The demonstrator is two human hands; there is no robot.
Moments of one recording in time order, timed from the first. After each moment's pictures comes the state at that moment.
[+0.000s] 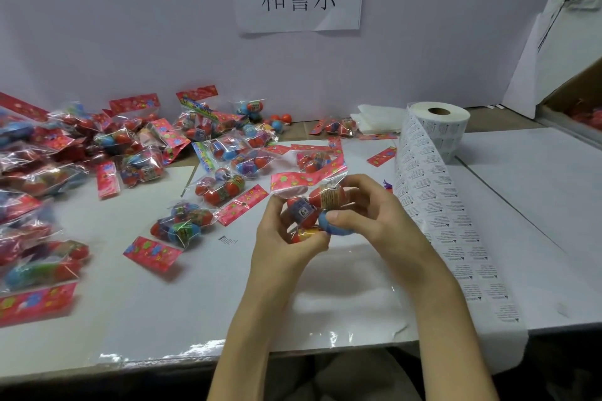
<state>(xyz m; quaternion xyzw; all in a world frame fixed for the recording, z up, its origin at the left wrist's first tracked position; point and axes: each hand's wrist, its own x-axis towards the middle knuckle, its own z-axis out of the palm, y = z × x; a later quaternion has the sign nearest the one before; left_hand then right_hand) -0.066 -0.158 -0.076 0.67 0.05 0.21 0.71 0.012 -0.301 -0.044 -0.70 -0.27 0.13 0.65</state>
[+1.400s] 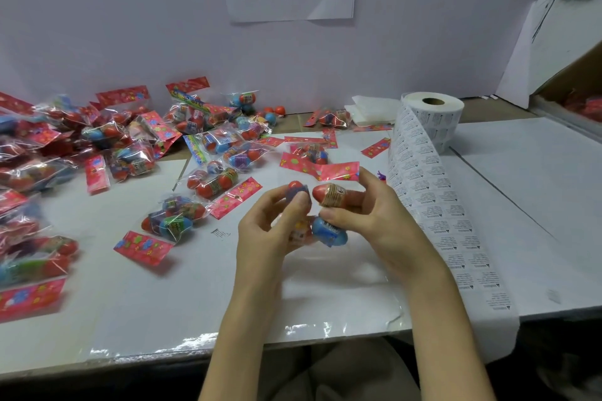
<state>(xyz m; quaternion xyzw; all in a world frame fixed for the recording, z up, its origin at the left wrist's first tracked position) -0.068 -0.161 -0.065 0.59 0.12 0.23 0.77 0.022 -0.303 -0.063 -0.65 -0.27 0.14 0.70</state>
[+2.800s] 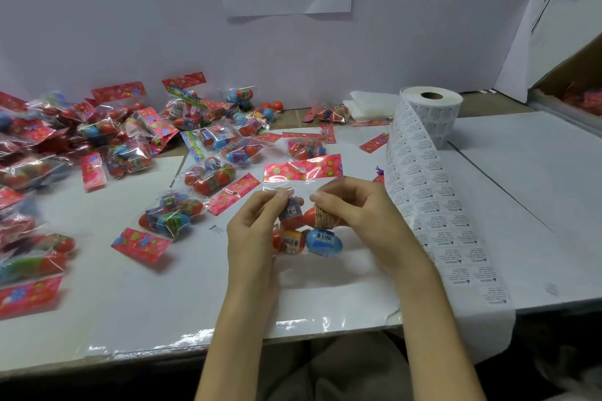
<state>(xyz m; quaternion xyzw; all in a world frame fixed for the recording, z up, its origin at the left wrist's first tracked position) -0.066 -0.159 -0.065 0.55 0.18 0.24 0.78 0.018 -0.292 -0.061 -0.71 -0.23 0.12 0.66</state>
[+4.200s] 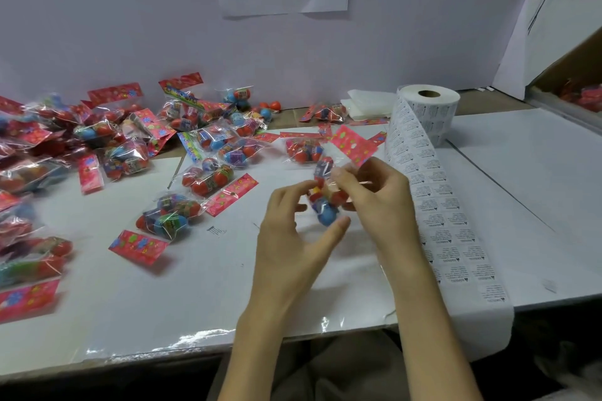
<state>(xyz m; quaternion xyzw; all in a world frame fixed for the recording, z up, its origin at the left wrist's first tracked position) -0.061 -0.177 -0.082 0.82 0.05 0.29 0.50 0.015 -0.289 -0.050 -0.70 -0.13 -0.04 0.70</state>
